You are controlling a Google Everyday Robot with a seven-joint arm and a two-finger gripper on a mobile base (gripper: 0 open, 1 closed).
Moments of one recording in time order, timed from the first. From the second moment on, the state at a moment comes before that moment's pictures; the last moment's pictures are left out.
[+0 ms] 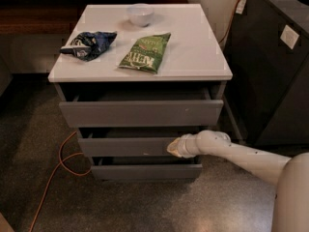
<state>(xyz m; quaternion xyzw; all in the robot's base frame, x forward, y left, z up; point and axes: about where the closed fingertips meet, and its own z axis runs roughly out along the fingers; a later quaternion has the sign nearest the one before) 0.677 -0.107 0.417 -0.53 0.77 0.09 0.34</state>
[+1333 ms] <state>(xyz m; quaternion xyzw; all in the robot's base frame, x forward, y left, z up) 0.625 -0.080 0.441 -0.55 0.76 0.13 0.32</state>
